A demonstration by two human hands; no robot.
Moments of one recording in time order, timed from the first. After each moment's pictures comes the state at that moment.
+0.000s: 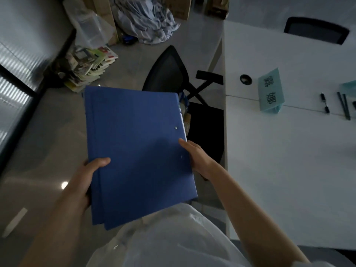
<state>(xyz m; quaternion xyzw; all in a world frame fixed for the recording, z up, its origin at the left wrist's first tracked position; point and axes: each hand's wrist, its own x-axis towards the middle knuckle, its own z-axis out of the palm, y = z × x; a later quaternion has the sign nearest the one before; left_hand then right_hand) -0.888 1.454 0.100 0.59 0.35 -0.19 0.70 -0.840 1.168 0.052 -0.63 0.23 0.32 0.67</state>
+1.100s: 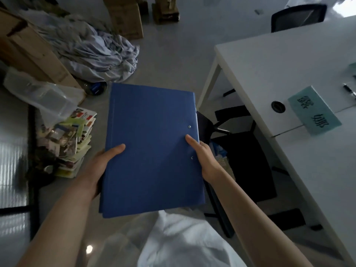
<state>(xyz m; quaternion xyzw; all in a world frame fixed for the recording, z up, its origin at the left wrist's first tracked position) -0.324 1.596 0.120 0.67 0.14 -0.41 0.60 -0.431 1.346 0.074 -0.47 0.40 0.06 0.79</state>
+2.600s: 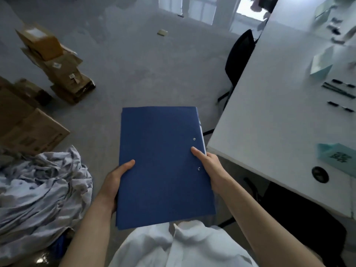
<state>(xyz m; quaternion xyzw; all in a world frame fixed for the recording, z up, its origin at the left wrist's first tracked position) 0.335 1.150 0.099 0.61 -0.01 -0.62 0.49 0.104 1.024 0.090 -0.33 0.58 -0.18 0.72</state>
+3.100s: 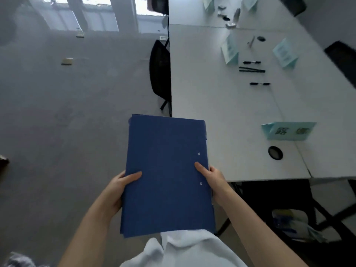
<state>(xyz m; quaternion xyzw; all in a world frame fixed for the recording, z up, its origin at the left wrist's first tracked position) 0.312 0.892 0.086 0.57 -0.25 -0.75 0.25 0.037 0.931 0.076 -0.15 0.66 -0.38 0.63</state>
